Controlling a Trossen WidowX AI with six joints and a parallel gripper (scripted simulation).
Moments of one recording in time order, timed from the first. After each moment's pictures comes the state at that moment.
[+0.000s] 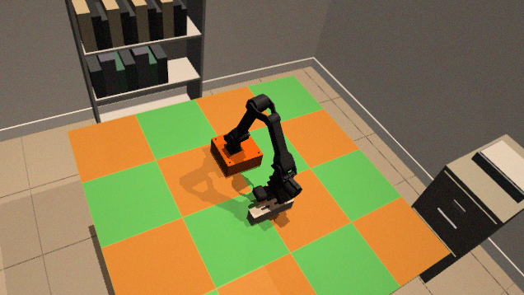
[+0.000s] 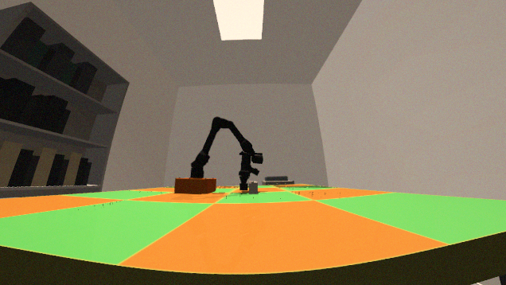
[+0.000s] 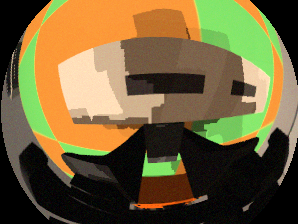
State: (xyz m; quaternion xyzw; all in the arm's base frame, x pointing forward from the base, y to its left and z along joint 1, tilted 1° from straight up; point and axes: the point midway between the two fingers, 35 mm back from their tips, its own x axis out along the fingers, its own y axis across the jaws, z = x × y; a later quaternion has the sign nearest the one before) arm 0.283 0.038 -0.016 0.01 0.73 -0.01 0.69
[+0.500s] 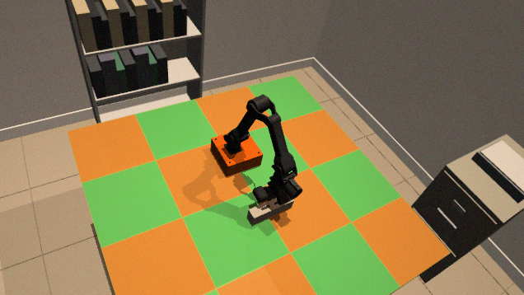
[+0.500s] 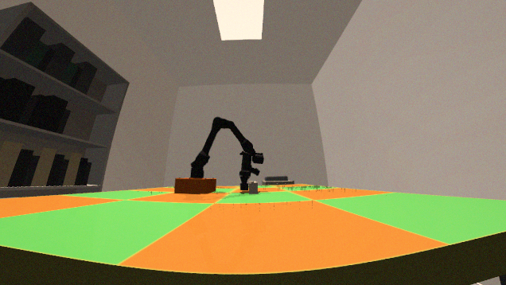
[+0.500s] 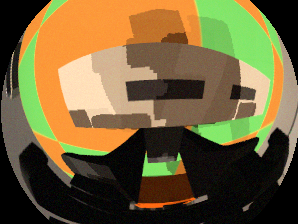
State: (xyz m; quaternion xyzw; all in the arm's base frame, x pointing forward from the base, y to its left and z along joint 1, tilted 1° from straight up) arm 0.286 0.038 -0.016 0.01 0.73 -0.01 0.69
